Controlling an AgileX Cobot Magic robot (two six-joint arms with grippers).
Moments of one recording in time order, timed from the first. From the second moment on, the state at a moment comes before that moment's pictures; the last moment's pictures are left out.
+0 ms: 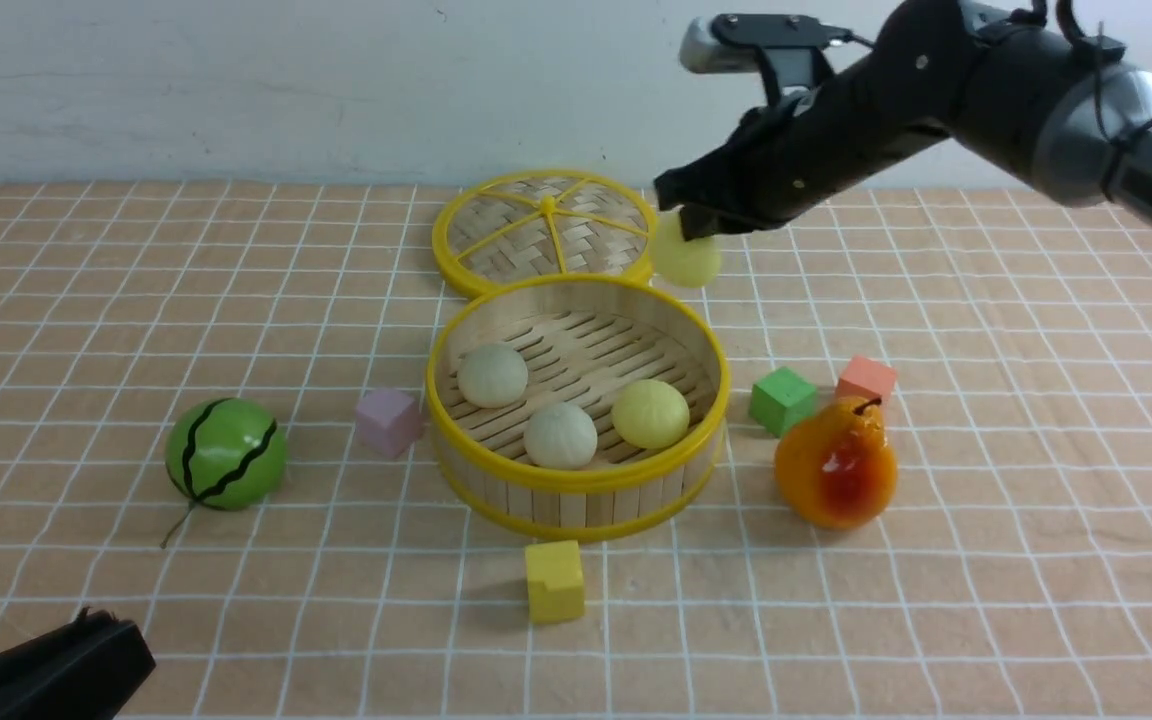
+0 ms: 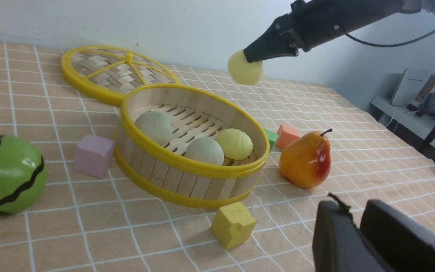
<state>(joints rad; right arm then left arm) 0.33 2.17 -2.02 0.40 0.72 -0.25 -0.55 0.25 -0.20 -0.16 0.08 -0.18</state>
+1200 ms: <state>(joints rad) 0.50 1.49 -1.59 0.11 1.25 0.11 -0.55 0.25 -0.20 -0.16 0.08 -0.18</state>
